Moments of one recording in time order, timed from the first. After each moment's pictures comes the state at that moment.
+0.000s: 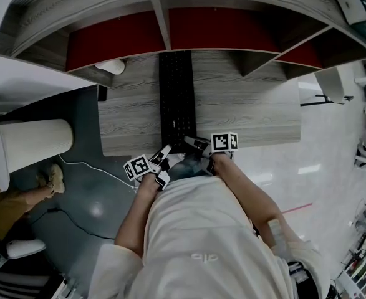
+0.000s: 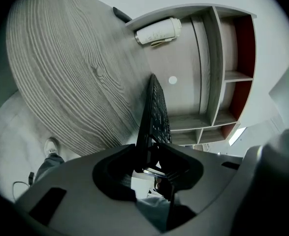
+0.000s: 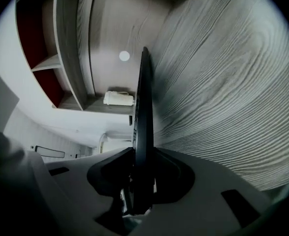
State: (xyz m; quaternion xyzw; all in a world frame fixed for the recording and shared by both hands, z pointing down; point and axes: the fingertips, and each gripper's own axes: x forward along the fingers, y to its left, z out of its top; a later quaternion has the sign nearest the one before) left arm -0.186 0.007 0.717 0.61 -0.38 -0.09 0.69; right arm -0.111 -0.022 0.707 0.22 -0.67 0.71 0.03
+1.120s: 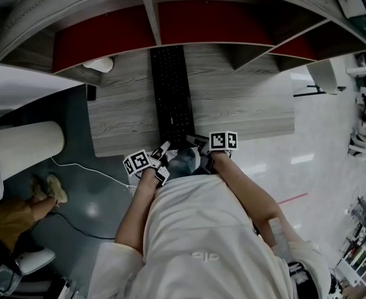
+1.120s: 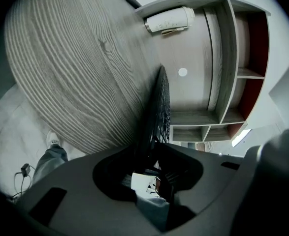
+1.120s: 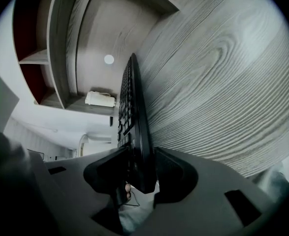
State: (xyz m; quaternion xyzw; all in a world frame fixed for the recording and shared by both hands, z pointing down) left arm -0.164 0.012 0.746 0.58 -0.37 -0.07 0.72; right arm -0.069 -0.005 0.743 0.31 -0.64 0.70 0.09
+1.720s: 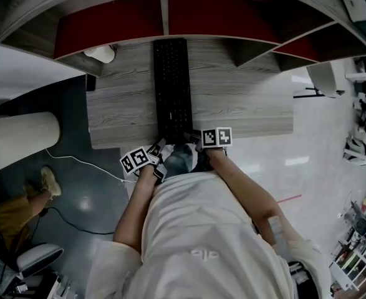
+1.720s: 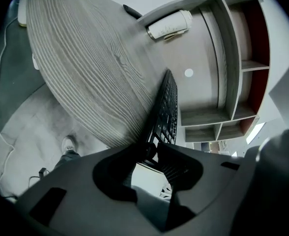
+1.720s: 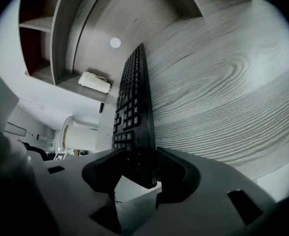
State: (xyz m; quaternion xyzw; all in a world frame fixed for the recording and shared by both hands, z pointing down) left arm -0.184 0.030 0.760 0.57 -0.43 -0.02 0.70; right arm -0.071 0.003 0.756 0.33 -0.66 0.64 0.21
